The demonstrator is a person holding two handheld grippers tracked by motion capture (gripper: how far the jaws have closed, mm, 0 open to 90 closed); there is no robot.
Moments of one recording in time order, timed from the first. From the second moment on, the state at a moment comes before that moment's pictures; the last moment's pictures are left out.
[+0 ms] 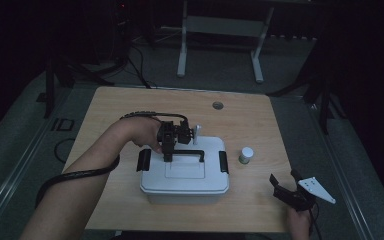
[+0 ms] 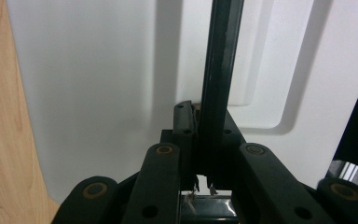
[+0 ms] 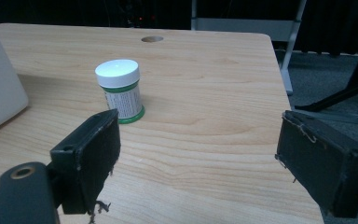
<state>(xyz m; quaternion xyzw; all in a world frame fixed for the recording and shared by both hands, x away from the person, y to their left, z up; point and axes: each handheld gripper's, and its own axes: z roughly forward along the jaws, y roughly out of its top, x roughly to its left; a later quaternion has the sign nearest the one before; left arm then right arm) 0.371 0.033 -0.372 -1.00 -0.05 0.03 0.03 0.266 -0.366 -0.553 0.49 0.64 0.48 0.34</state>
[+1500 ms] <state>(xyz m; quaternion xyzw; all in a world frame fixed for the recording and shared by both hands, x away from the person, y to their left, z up) 0.362 0.062 -0.313 -1.00 -0.07 -0.02 0.00 0.266 -0.367 -0.553 0.49 0.64 0.48 0.34</state>
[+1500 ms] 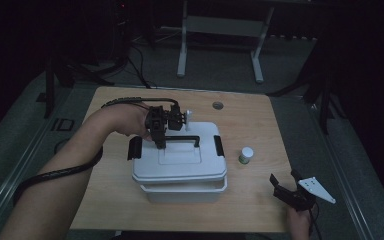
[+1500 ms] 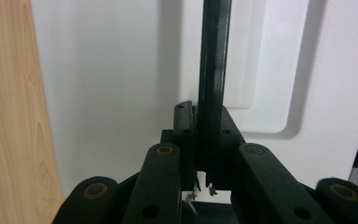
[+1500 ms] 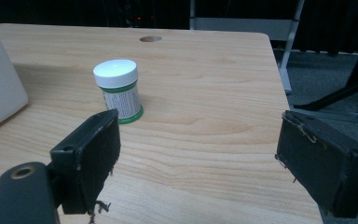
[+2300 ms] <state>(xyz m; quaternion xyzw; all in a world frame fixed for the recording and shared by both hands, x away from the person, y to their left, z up) 0.353 0.138 -0.297 -0.99 -0.14 -0.04 -0.02 0.266 -0.365 -0.553 0.49 0.64 0.48 0.34</state>
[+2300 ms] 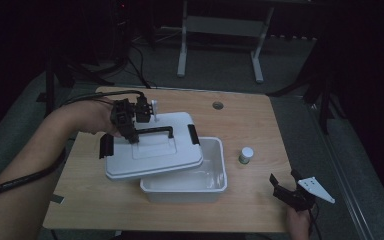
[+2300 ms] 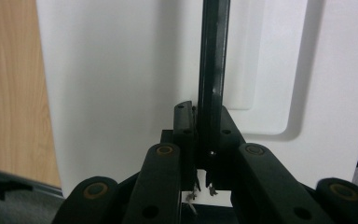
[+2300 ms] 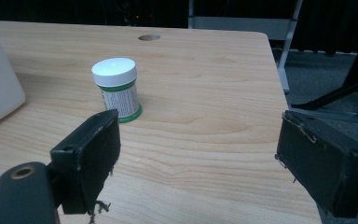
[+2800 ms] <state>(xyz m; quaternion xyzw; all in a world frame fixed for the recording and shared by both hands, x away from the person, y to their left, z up) 0.340 0.202 -0.304 -0.98 -0.20 -0.04 -0.02 0.267 -0.364 -0.553 0.49 0.65 0.47 0.35</state>
